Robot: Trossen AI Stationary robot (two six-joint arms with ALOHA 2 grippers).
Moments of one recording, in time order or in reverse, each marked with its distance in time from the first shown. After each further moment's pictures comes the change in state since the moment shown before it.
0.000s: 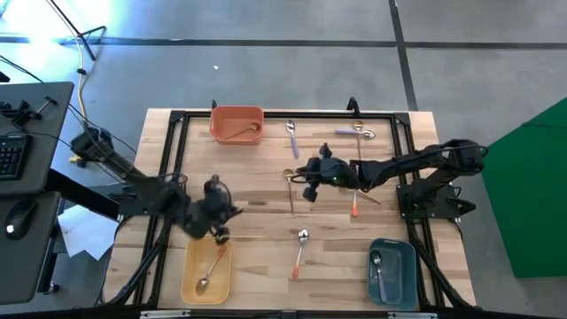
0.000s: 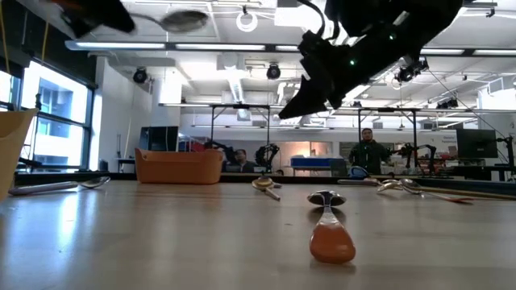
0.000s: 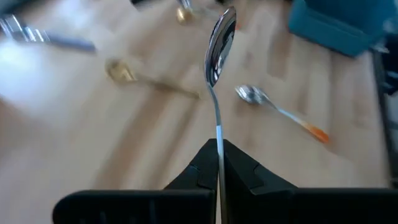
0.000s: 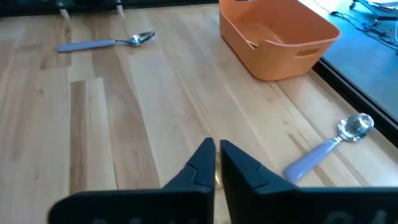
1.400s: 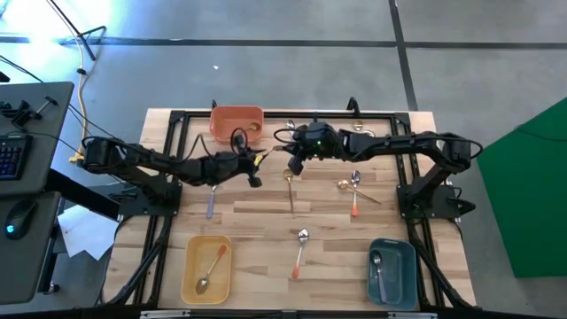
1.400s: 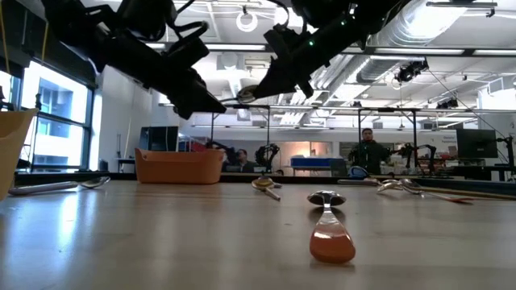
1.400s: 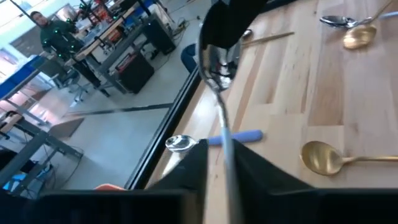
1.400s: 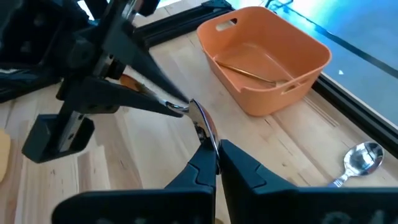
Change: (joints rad) left arm 0.738 0.232 -0.361 1.136 0.127 1.214; right arm -0.194 0.093 0.352 -0.261 -0.239 0.124
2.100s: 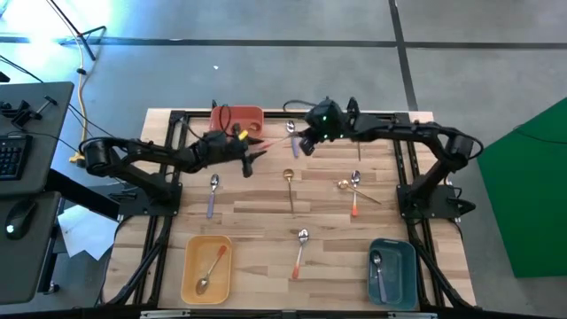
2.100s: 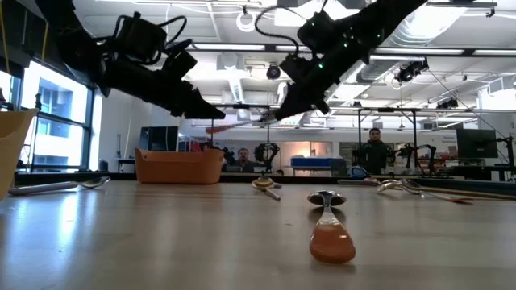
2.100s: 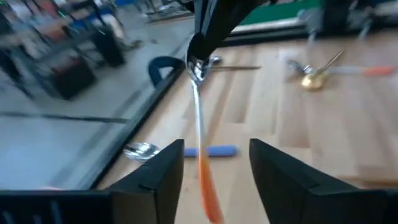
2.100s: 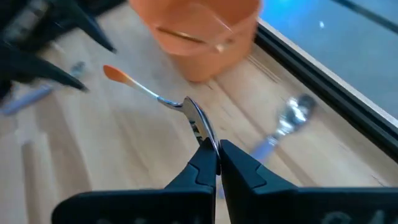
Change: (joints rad) left arm 0.290 0.000 -0.099 0.180 0.521 -0.125; right arm -0.214 0.000 0.002 -0.155 -0.135 -0.012
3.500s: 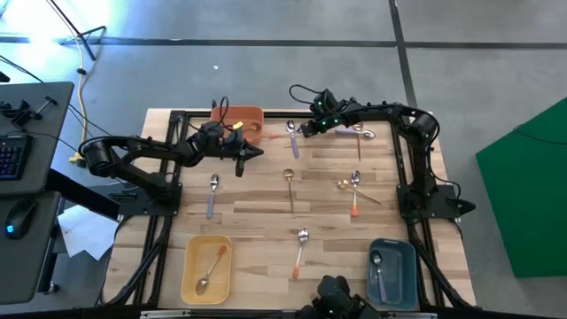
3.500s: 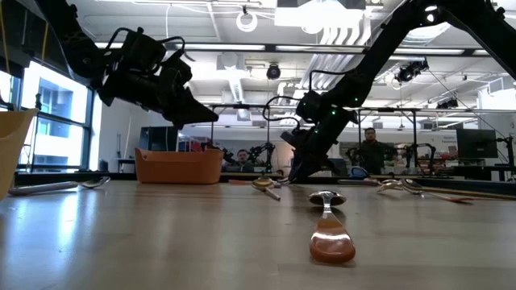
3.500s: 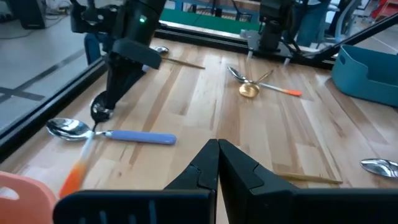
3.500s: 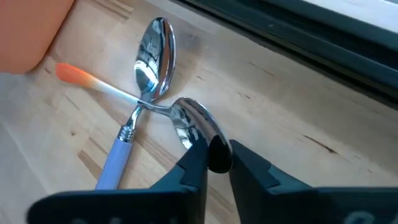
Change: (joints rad) left arm 0.179 0.009 0.000 -0.047 0.449 -0.257; right arm -0.301 0.405 0.114 0.012 -0.207 0.149
